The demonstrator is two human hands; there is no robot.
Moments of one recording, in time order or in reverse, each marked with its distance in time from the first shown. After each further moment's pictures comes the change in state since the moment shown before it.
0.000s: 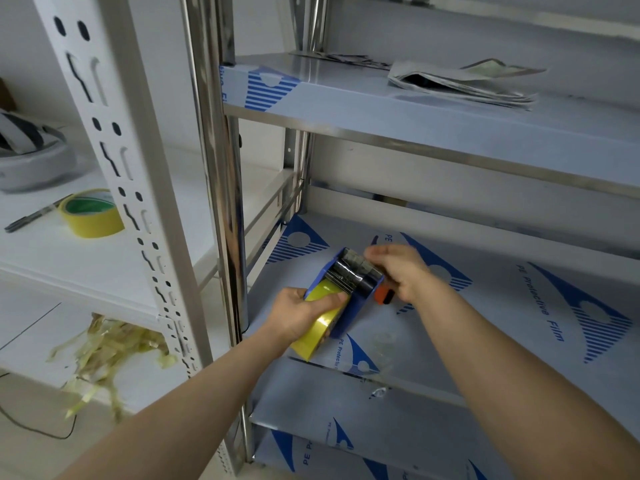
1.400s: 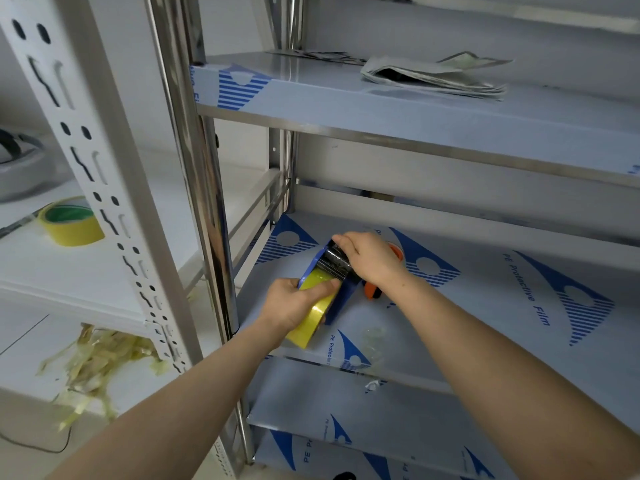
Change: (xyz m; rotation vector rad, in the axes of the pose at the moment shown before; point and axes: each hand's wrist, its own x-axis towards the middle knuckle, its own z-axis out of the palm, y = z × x) left_hand 0.004 0.011 0.010 0.017 0.054 0.025; right_hand -0.028 -0.015 0.013 -0.835 -0.098 -0.564
